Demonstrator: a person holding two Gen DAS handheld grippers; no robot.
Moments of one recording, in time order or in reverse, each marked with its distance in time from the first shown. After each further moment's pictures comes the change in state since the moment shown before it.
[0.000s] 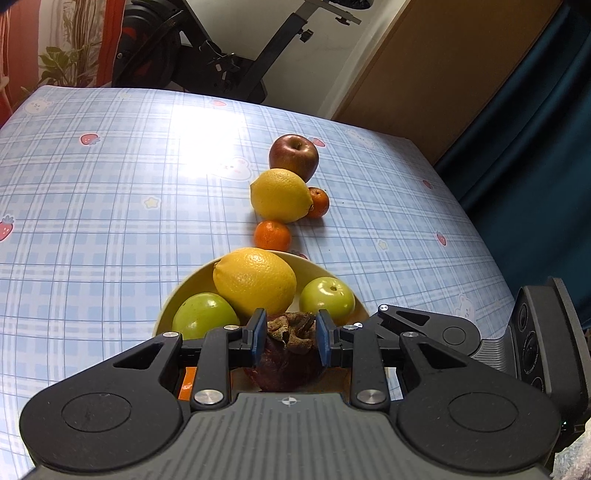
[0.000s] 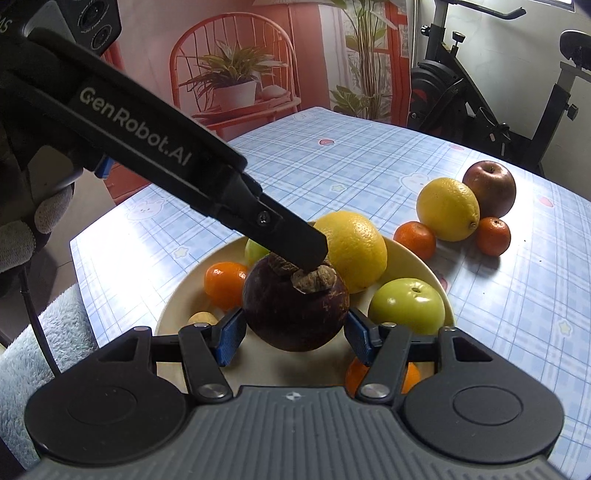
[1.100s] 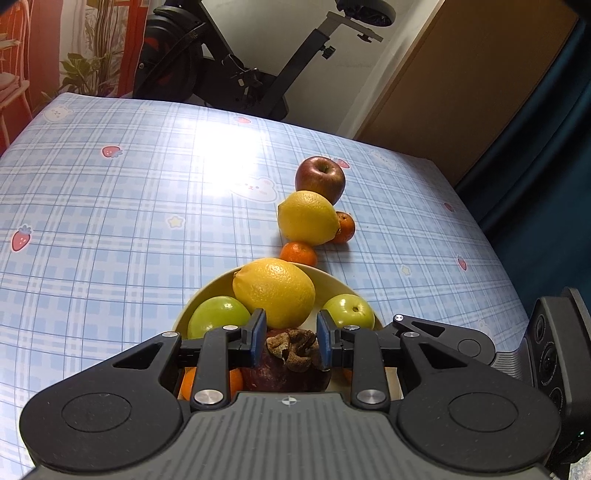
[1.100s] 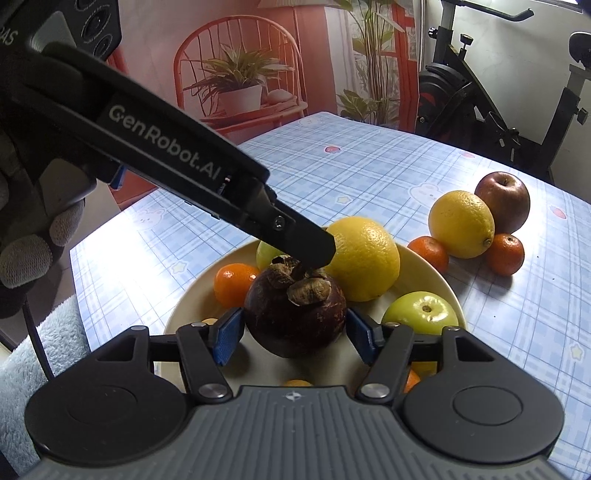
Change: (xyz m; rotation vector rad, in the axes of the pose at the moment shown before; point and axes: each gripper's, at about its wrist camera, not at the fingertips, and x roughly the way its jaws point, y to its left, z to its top) left arm -0.002 0.009 0.009 -0.038 -0.065 0.061; right arm 0.003 -0.006 0.012 -0.003 -0.038 0.027
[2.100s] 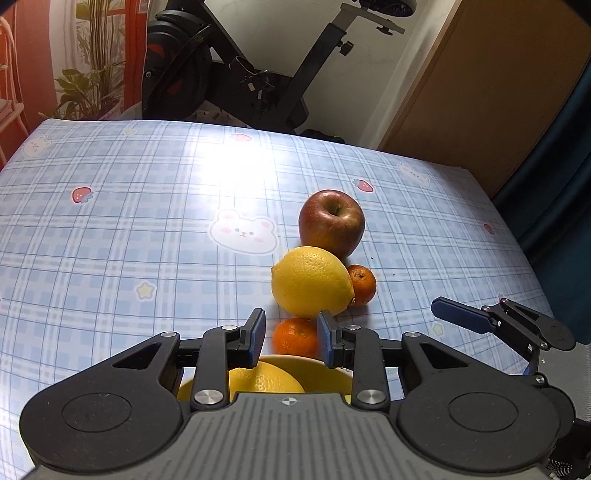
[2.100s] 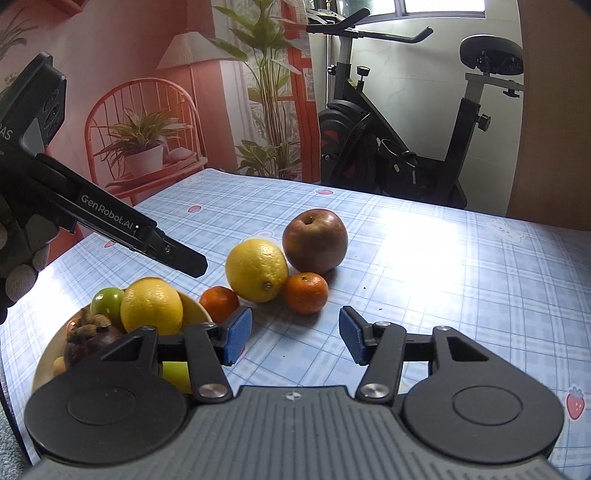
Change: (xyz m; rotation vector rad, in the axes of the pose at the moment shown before) left arm 0.075 -0.030 0.062 0.023 0.026 0.114; right arm -0.043 -0.124 0.003 0.122 -0.146 -0.208
